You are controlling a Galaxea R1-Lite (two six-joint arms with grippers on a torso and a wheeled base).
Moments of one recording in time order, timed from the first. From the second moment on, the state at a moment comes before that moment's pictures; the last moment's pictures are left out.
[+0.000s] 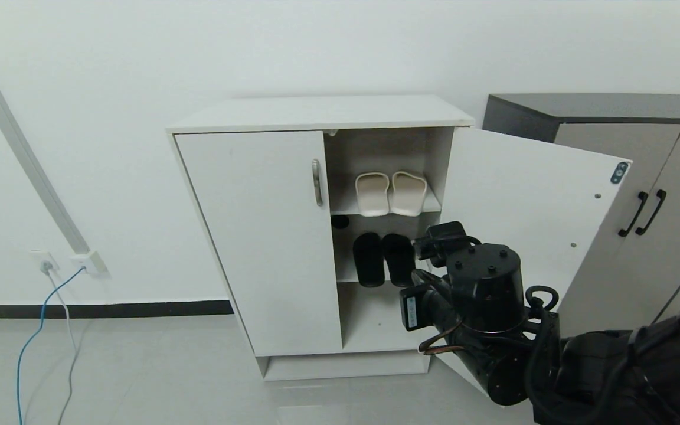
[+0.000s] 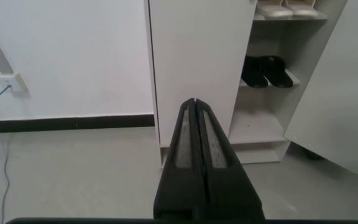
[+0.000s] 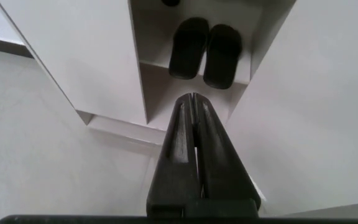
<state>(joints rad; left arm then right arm) 0.00 0.00 0.00 0.00 0.02 0.00 0.89 1.89 -0.86 -0.79 -0.61 0.13</state>
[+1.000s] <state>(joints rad) 0.00 0.00 0.00 0.00 0.02 0.01 0.89 1.91 -0.86 -0.79 -0.61 0.13</state>
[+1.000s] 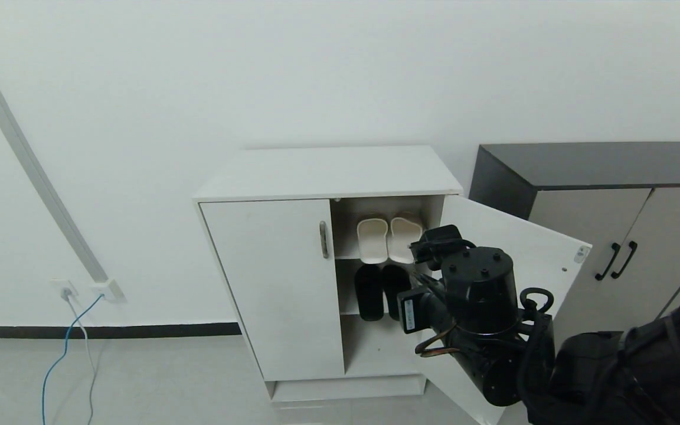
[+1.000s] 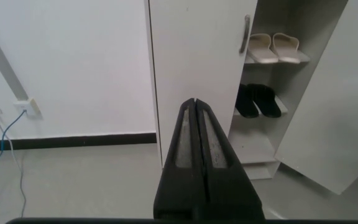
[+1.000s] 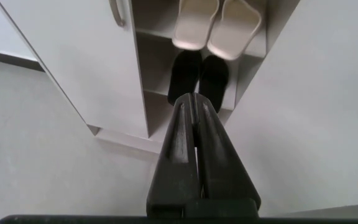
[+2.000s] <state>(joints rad) 0.00 0.00 0.00 0.00 0.02 0.00 0.87 1.92 -0.86 -0.80 -0.58 0.12</state>
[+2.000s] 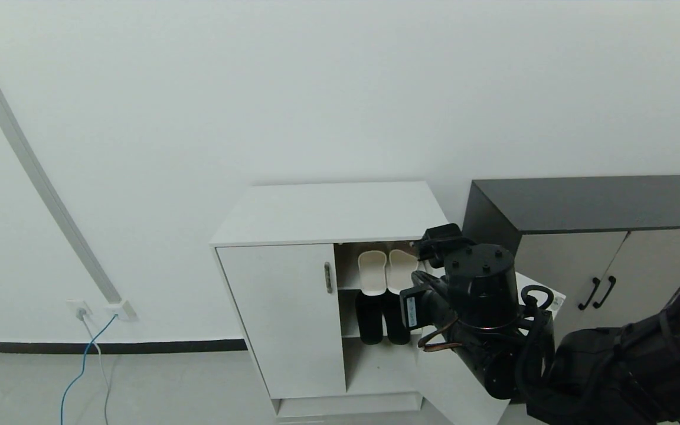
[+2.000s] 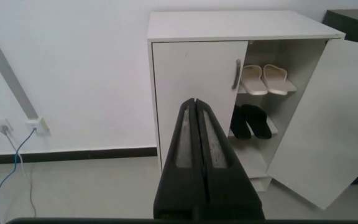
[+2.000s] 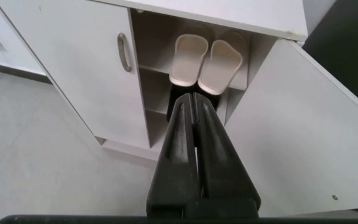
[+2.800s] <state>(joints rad) 0.00 0.00 0.00 0.00 0.02 0.00 0.86 1.92 -0.85 -0.80 -0.58 0.11</state>
